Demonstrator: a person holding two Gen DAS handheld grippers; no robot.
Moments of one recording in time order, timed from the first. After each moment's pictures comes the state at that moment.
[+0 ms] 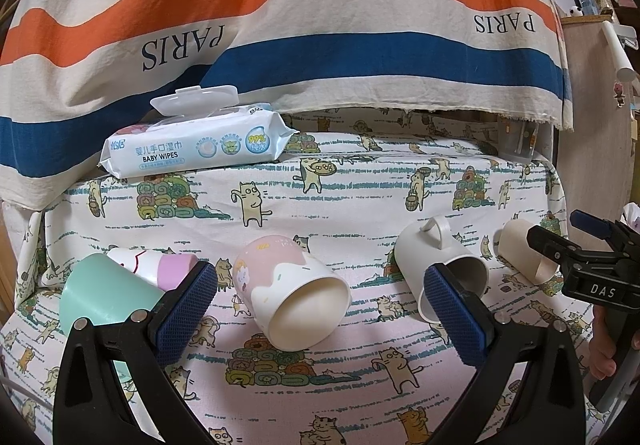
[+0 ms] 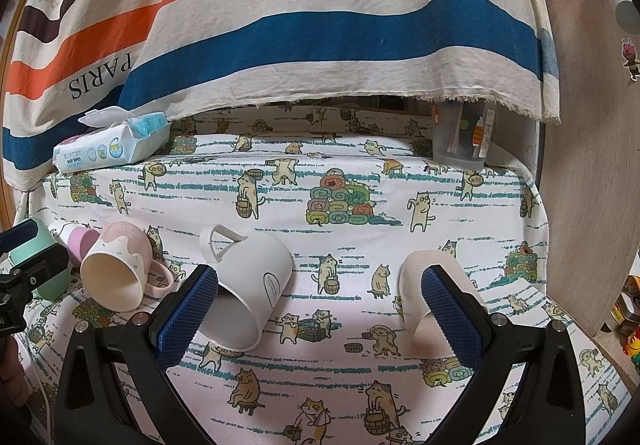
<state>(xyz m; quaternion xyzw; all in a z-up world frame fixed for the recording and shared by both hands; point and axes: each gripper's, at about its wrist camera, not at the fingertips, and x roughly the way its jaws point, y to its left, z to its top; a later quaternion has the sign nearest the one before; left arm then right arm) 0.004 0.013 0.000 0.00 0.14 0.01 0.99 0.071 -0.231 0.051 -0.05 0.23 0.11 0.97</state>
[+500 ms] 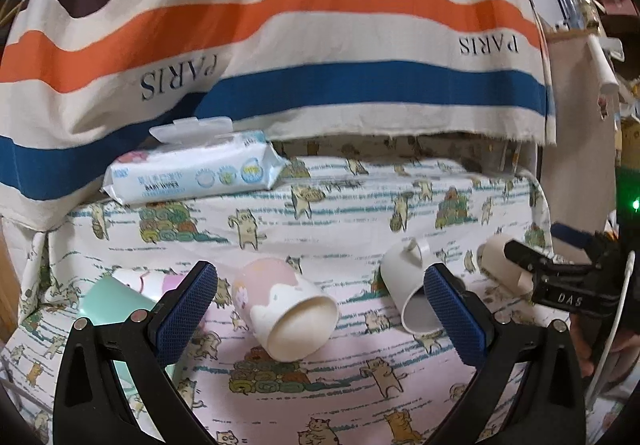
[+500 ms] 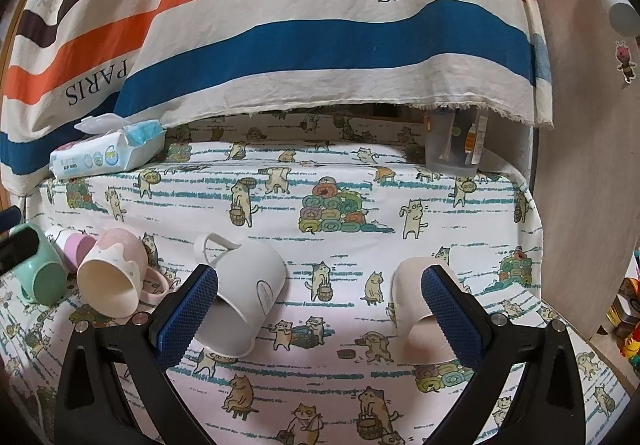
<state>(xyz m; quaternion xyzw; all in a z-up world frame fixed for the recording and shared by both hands) -0.015 0.011 0.022 0.00 0.11 -0.01 0.99 0.072 -0.237 0.056 -0.04 0.22 0.10 0.97</state>
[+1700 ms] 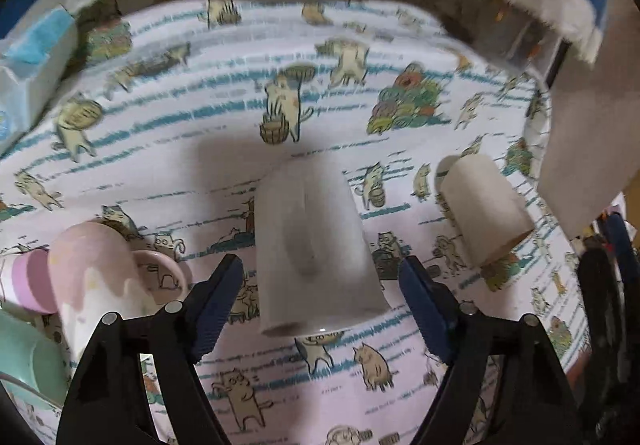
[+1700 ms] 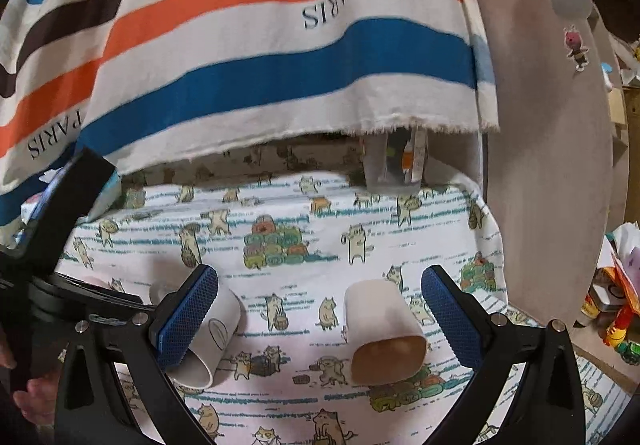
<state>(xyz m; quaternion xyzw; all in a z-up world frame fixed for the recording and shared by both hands) 0.161 -0.100 0.000 -0.01 0.45 -0.09 0.89 0.081 -0.274 0.074 0.00 0.20 0.03 0.98</state>
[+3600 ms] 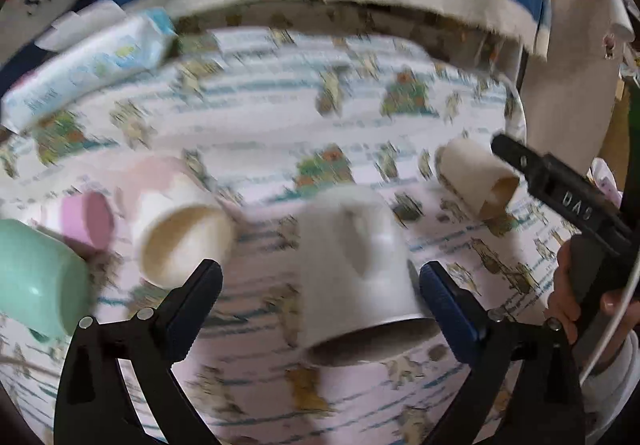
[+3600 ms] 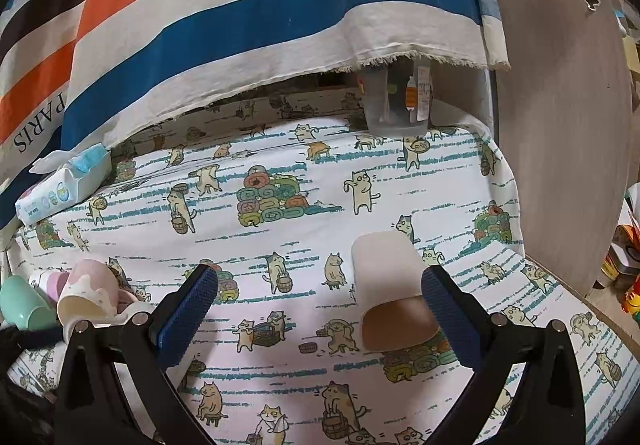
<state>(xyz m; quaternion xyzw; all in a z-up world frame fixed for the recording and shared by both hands) 0.041 -0.049 -0.003 0.00 0.32 -0.07 0.94 0.099 -0.278 0.055 0.02 0.28 0.04 0.96</state>
